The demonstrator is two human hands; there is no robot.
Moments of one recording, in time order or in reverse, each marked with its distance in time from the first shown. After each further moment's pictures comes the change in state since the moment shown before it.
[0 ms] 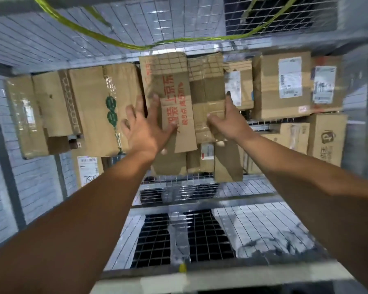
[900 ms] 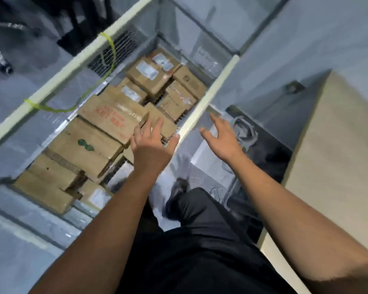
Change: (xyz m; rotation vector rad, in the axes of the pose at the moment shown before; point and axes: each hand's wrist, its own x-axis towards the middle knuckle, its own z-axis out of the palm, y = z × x) left_hand -0.332 -0.012 -0.237 -0.018 -0.253 0.859; right_hand -0.547 -0.108 0.095 0.235 0.795 0.402
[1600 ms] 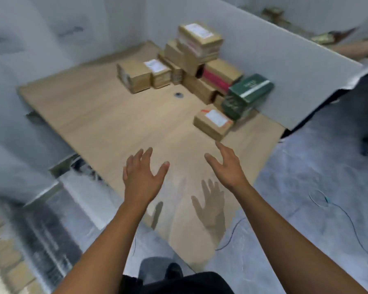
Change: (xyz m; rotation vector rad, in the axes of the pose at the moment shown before) left_hand -0.339 0.261 0.225 0.252 -0.713 1.125; right_hand -0.518 0.318 -0.032 0.667 1.055 0.896
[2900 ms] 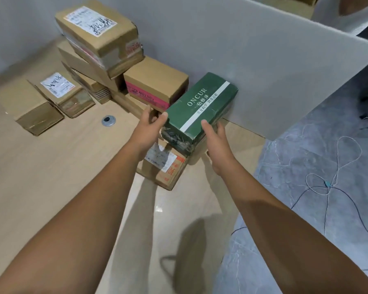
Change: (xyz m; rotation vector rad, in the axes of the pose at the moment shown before) left_hand 0.367 0.254 0.231 -0.525 -0.413 -0.067; right_hand 0.345 0.121 -0.130 0.760 0.146 0.390
